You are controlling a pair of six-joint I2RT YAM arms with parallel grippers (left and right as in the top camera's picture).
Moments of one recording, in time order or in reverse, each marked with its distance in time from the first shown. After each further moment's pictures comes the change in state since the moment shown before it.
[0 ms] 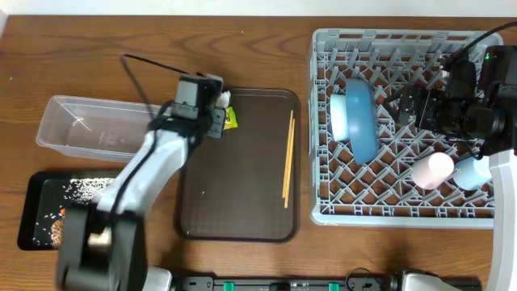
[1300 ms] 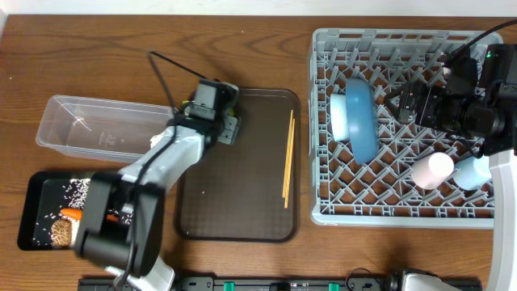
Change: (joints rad) left arm -0.076 0.197 0.011 0.076 -0.048 0.067; right arm 0.000 0.000 0.000 0.029 0.000 0.000
